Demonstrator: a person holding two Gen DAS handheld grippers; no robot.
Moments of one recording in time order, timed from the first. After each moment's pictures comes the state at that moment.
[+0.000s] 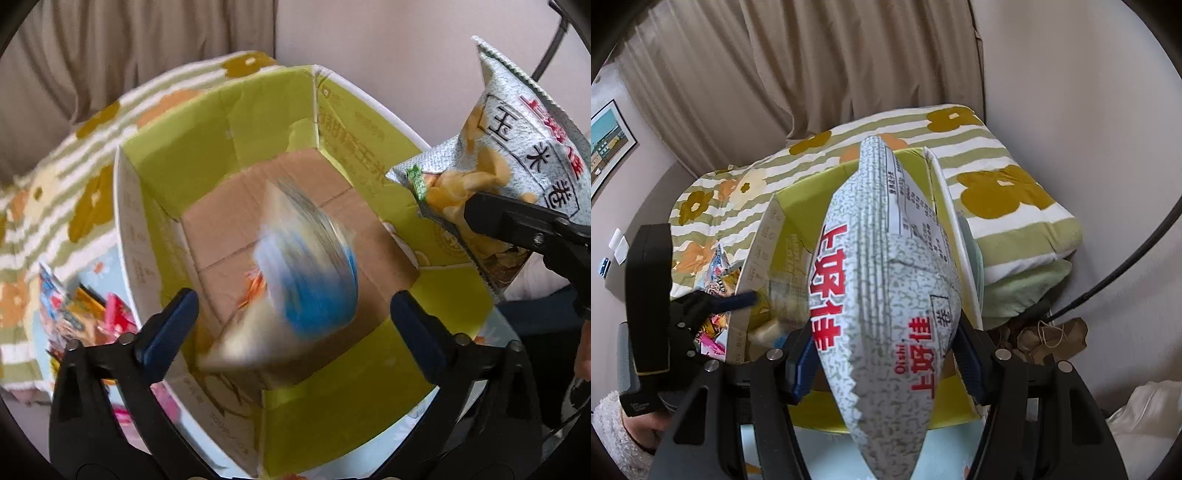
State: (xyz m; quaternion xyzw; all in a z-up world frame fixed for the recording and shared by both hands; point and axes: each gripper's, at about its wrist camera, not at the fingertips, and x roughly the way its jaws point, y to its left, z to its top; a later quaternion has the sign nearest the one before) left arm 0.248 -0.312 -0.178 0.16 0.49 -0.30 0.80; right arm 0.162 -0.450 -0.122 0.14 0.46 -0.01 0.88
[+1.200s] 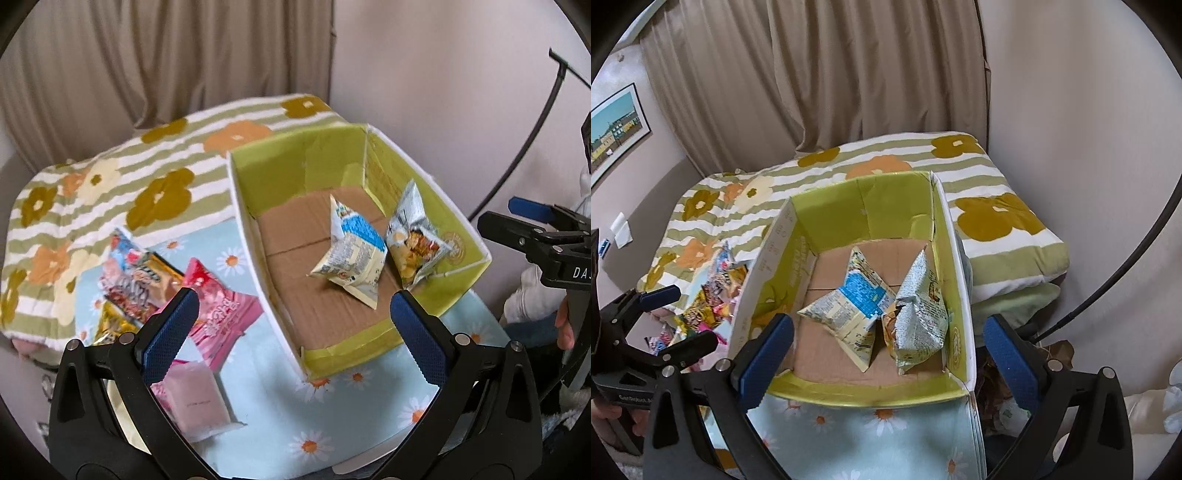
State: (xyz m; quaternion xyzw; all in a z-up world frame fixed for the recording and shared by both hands) left arm 0.182 -0.223 -0.111 0.10 0.43 -0.21 0.88; right arm 0.123 -0.440 -0.096 0.10 0.41 0.00 0.91
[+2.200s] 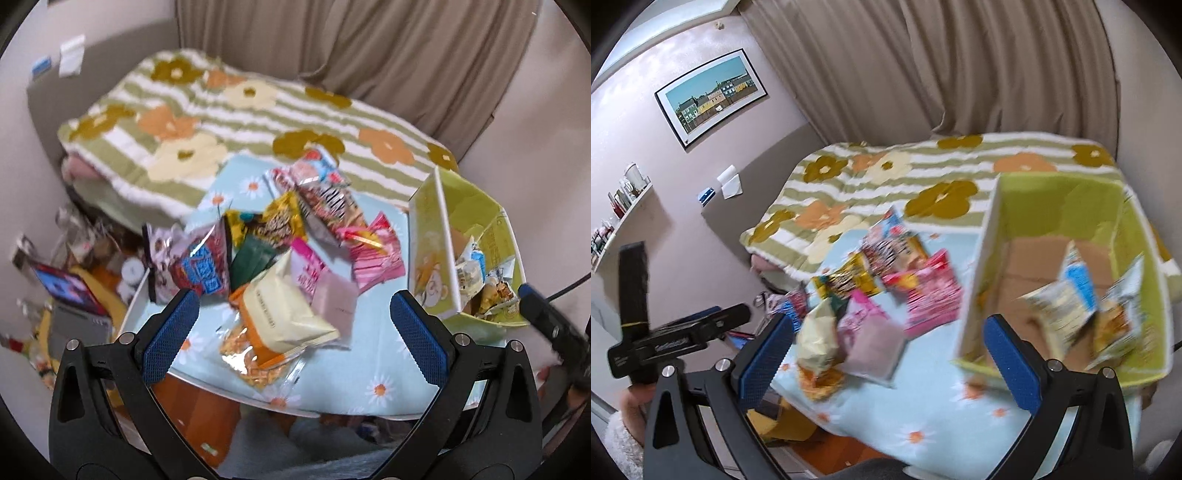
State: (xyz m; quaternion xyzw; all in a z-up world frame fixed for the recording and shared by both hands) left arm 0.113 0.025 -0.124 -0.14 0.46 0.02 0.87; right arm 0.114 -0.248 -0.105 0.10 0.41 0.23 0.88
